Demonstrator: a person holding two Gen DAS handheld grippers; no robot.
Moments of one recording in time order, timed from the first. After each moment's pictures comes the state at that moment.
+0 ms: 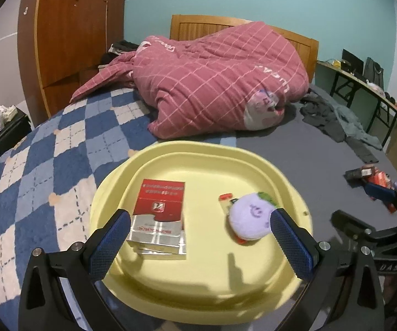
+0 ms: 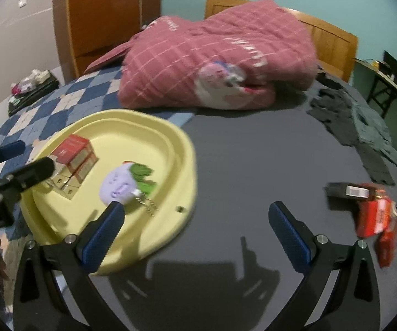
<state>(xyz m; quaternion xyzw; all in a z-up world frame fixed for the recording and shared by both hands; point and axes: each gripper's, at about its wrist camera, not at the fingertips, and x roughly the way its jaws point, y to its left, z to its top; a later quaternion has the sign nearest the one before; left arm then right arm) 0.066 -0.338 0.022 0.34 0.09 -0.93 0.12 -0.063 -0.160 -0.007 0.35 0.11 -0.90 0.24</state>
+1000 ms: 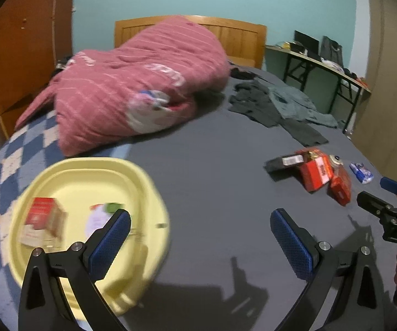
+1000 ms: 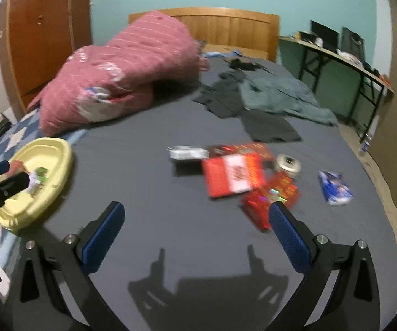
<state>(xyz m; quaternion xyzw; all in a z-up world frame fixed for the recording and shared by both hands) 0.018 -0.175 0.045 0.35 0.06 -0.93 0.02 -0.072 0.066 0.014 0.36 0.05 -0.93 0.10</state>
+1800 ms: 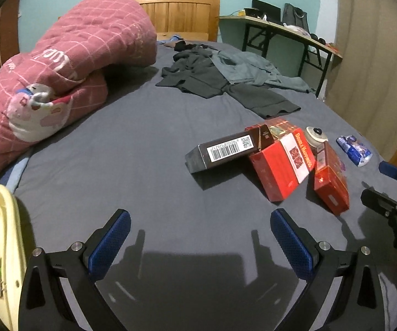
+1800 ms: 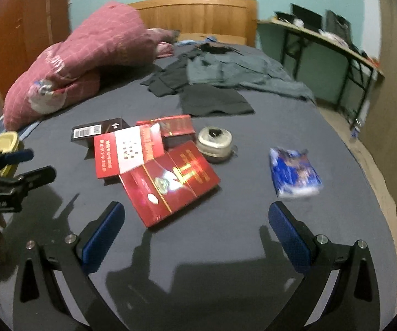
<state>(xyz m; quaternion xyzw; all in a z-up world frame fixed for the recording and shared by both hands) -0.150 -0.083 -0.046 0.39 0.02 -0.92 -0.06 -0.131 0.162 -0.037 0.36 0.06 -0.93 0.09</state>
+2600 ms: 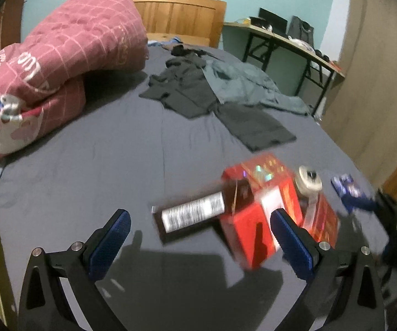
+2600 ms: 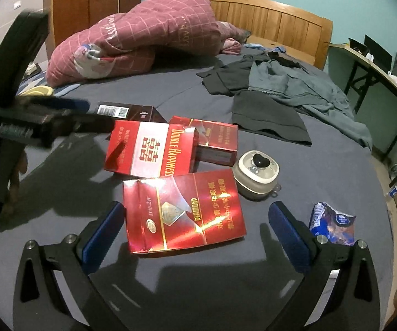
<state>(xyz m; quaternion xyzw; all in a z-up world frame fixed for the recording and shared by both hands) -0.210 -0.052 -0.037 0.38 0.08 -0.92 -0.06 -0.170 0.154 -0.054 0.35 0.15 -0.89 0.25</state>
